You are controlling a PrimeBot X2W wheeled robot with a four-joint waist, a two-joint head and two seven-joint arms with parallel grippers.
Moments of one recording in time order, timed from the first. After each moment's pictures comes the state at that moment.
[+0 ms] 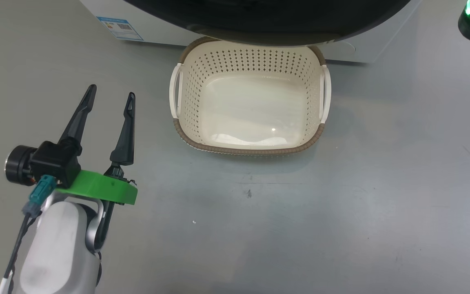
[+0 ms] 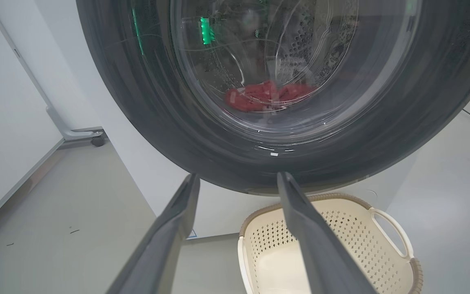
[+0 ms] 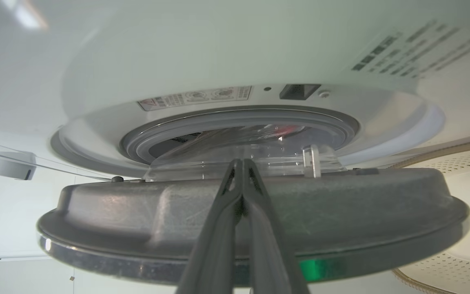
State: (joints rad) left arm -0.39 0.07 -0.15 0.21 -0.25 -0.12 -0.25; right arm -1.09 -0.23 0.01 0.51 1.54 -0.06 0.73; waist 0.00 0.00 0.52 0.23
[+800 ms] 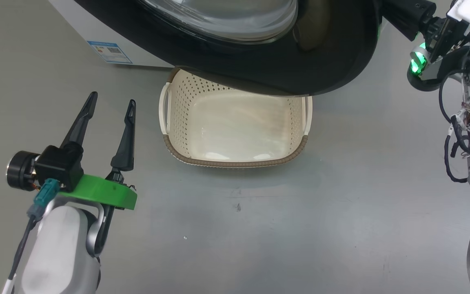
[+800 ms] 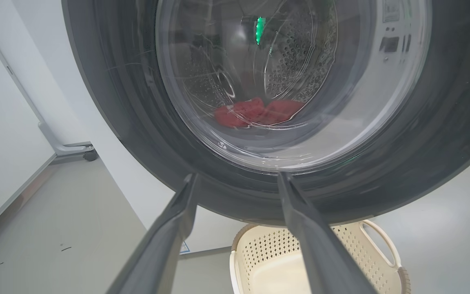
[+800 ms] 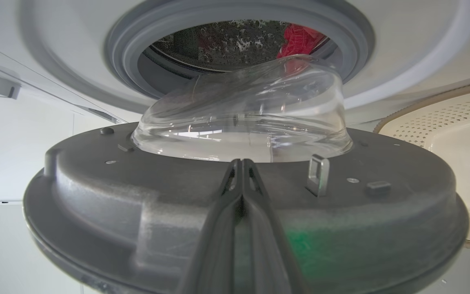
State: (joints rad) left arm -0.38 0.07 -0.15 0.23 -0.22 -0.13 -0.25; right arm -0.91 -0.18 0.07 0.45 1.59 0.03 0.86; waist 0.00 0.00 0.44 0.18
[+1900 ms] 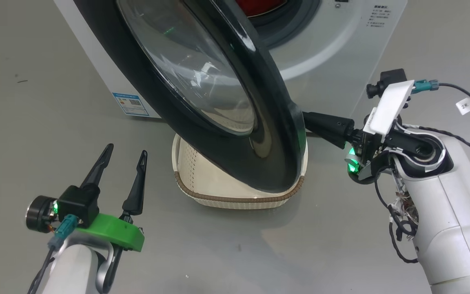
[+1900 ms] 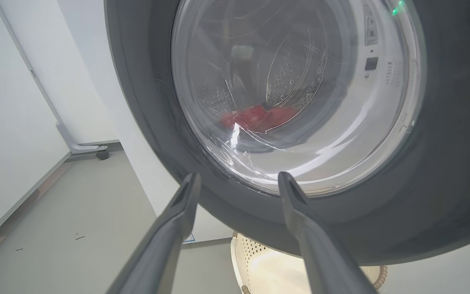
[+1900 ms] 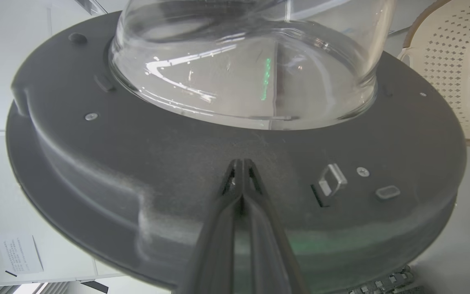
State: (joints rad) left arm -0.25 0.07 -0.17 0.28 -0.22 -0.13 -0.25; right arm -0.61 -0.09 0.19 0.40 1.60 0.09 0.92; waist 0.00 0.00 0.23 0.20
